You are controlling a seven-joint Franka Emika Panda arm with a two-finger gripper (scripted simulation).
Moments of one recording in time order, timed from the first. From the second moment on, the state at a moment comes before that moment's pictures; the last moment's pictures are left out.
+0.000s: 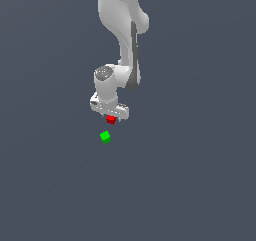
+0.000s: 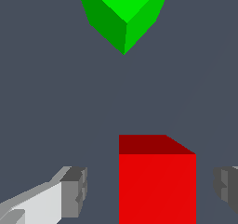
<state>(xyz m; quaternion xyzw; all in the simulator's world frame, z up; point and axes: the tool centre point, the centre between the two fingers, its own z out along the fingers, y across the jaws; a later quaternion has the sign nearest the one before) -0.123 -0.092 0.034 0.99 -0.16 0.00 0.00</state>
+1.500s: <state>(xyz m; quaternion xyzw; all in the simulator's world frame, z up) -0.124 -0.092 0.054 0.99 -0.16 0.00 0.00</state>
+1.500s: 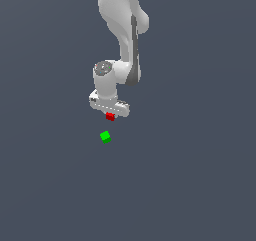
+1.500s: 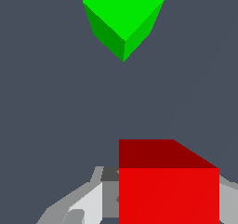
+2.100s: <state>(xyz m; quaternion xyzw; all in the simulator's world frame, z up) -0.122 -0.092 0.114 0.99 -0.16 0.00 0.00</state>
